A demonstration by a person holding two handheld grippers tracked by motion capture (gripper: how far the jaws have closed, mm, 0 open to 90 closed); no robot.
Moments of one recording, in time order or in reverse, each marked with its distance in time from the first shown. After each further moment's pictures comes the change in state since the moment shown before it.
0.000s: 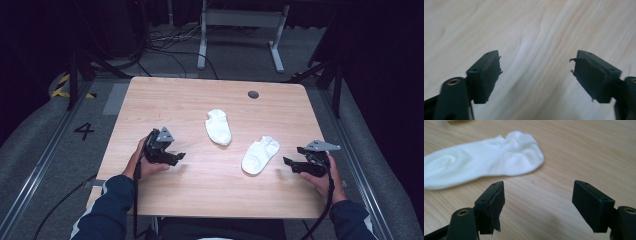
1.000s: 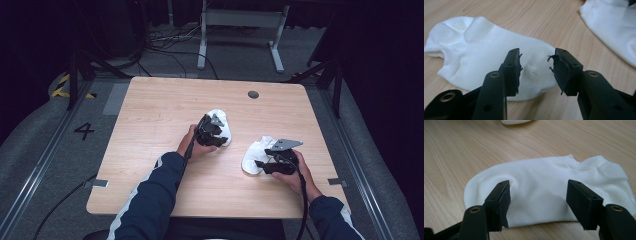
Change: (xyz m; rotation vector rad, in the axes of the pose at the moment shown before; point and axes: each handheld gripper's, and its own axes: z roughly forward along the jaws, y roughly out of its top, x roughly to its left) left arm -0.034 0.100 0.114 0.025 -0.099 0.034; right arm 0.059 0.028 0.050 0.070 0.162 -0.132
